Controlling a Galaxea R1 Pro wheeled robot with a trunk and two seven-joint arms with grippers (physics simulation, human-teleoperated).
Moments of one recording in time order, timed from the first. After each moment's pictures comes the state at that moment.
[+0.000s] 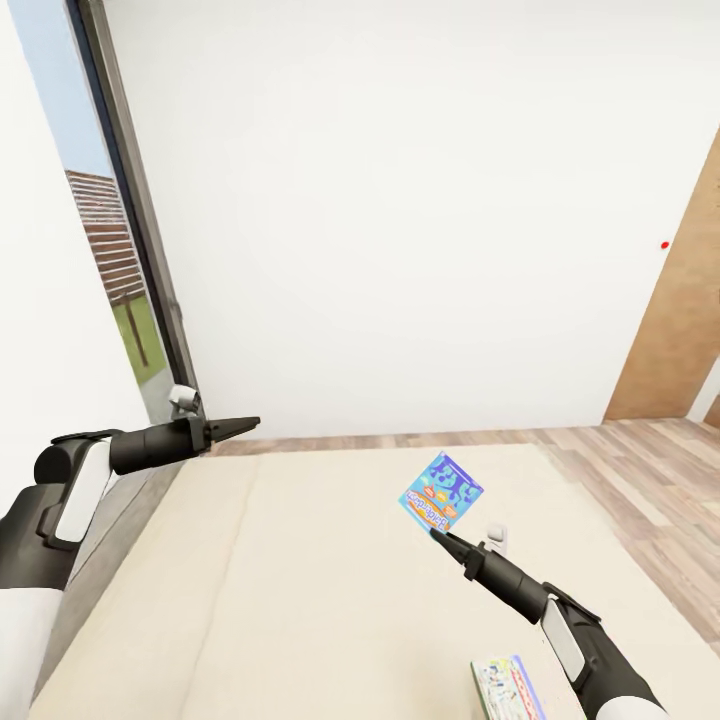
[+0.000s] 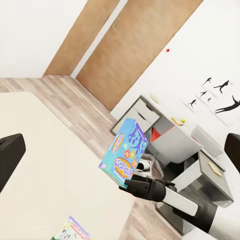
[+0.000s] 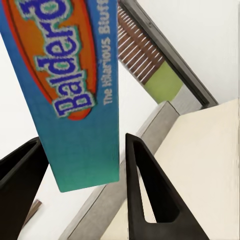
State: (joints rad) left arm -0.70 0.31 0.09 -1.32 0.51 1.03 -1.06; right arm -0.48 -0.07 -0.25 -0.68 -0.35 0.18 1.21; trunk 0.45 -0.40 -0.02
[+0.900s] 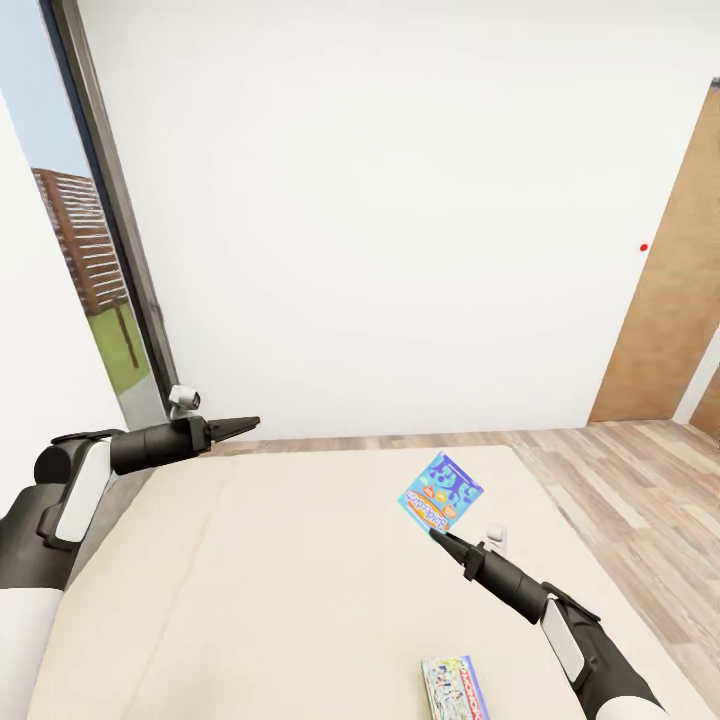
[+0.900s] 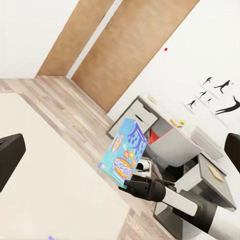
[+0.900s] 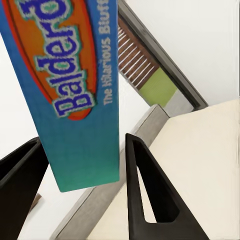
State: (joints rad) left arm -0.70 0.30 0.09 -1.32 0.51 1.03 -1.06; right arm -0.48 -0.07 -0.24 -0.68 -0.35 0.18 1.21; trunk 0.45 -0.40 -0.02
